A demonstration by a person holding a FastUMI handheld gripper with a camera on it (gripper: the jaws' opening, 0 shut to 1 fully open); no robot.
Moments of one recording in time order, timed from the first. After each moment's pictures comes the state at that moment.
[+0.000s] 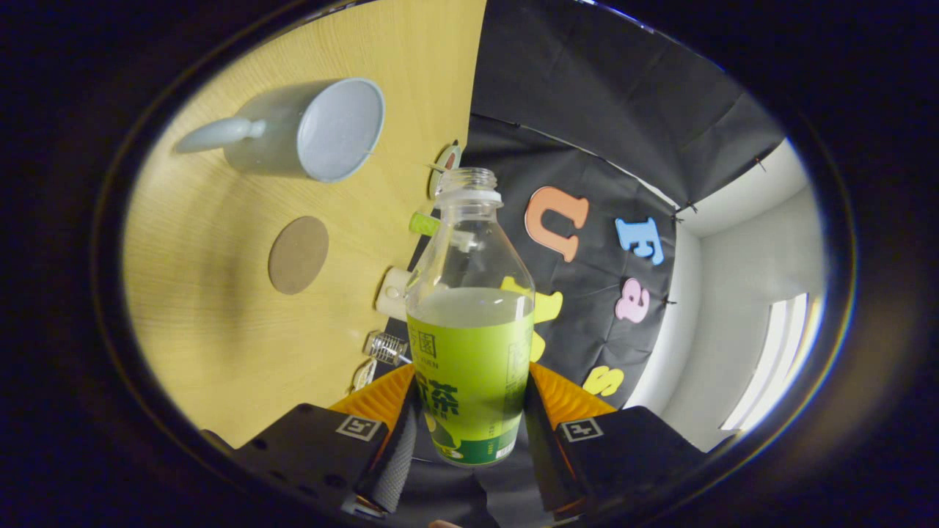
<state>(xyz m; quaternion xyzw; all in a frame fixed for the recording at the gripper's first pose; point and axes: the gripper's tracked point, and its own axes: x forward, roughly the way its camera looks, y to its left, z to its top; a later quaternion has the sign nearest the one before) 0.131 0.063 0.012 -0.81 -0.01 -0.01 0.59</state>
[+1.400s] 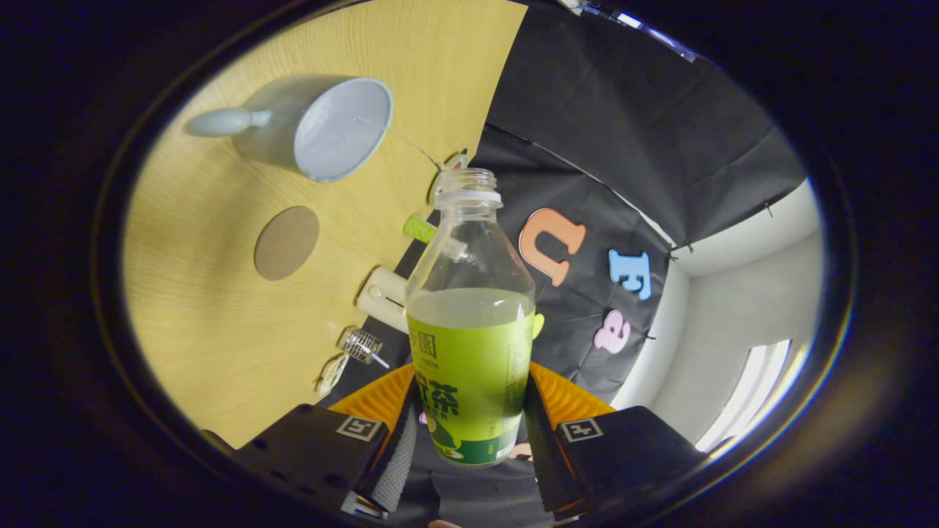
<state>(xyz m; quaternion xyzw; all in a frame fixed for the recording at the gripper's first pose) 0.132 0.088 0.031 -0.85 -0.05 -0.01 0.52</state>
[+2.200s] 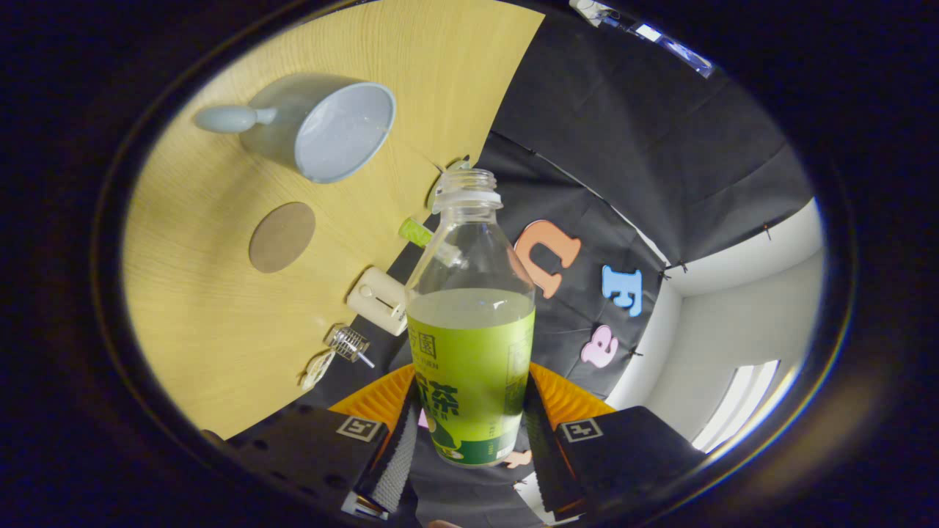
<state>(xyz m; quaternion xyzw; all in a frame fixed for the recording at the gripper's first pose) 0.128 0.101 0.044 -0.87 -0.07 -0.01 0.49</state>
